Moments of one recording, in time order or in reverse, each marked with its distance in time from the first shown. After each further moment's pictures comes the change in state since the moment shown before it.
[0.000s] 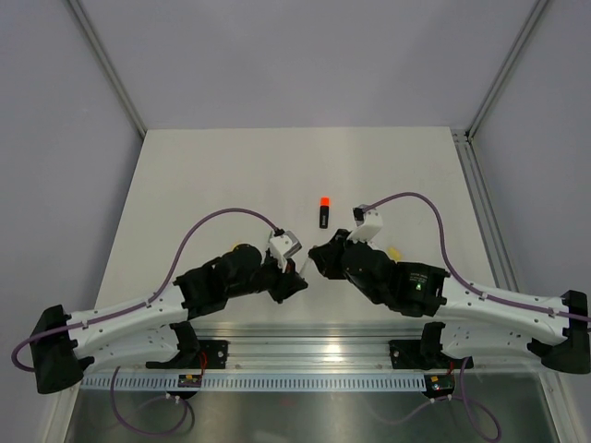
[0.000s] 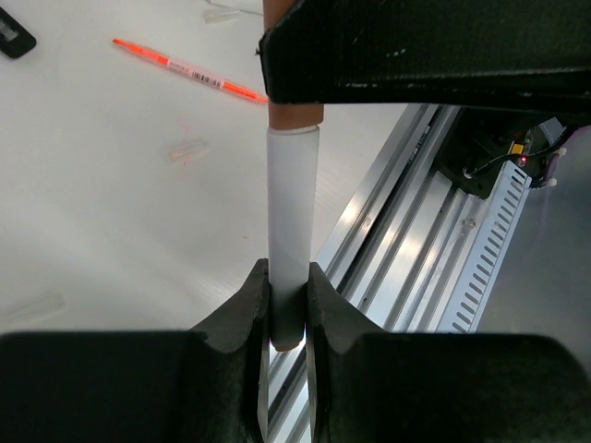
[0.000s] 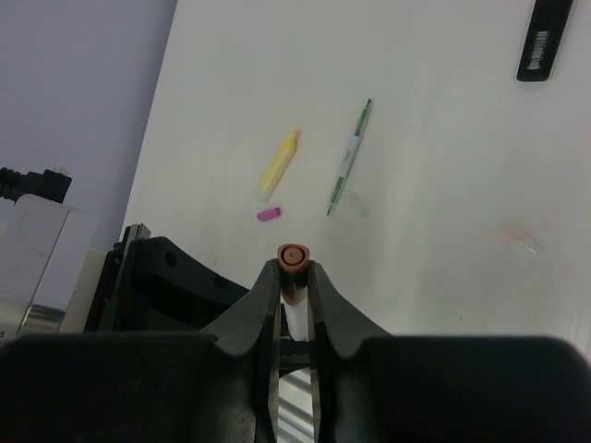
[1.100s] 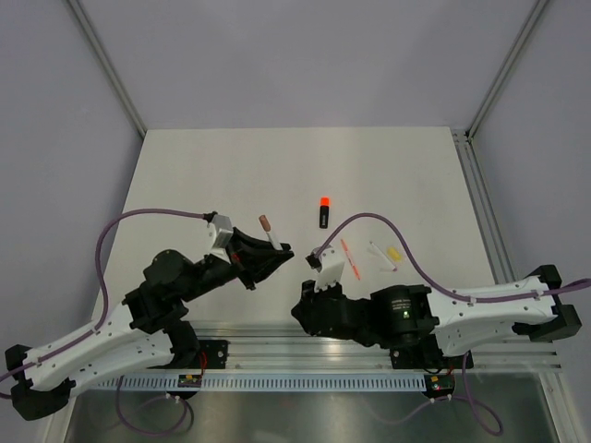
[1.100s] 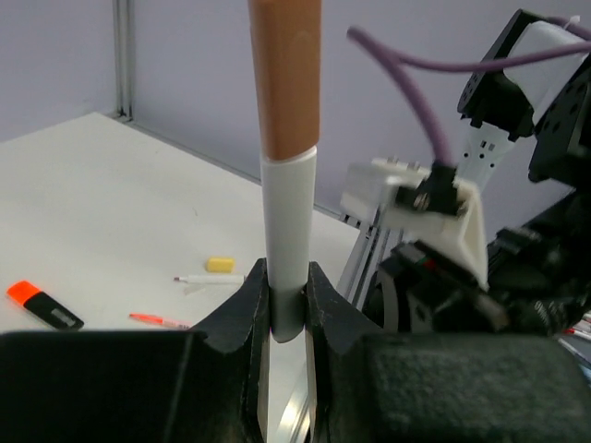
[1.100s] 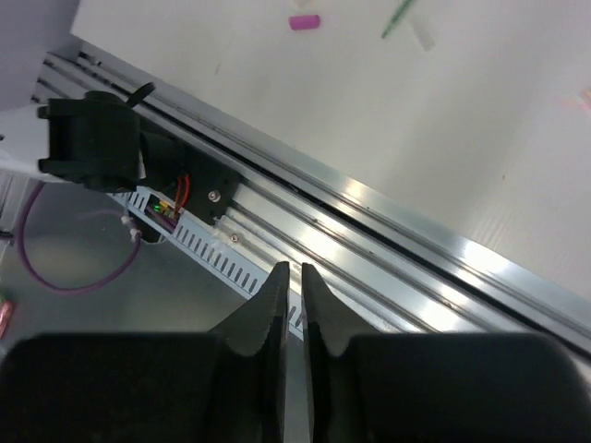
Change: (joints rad) left arm 0.017 -0.348 0.066 0.238 0.019 0.022; right arm 0.406 0.198 0.292 -0.415 0.042 0.092
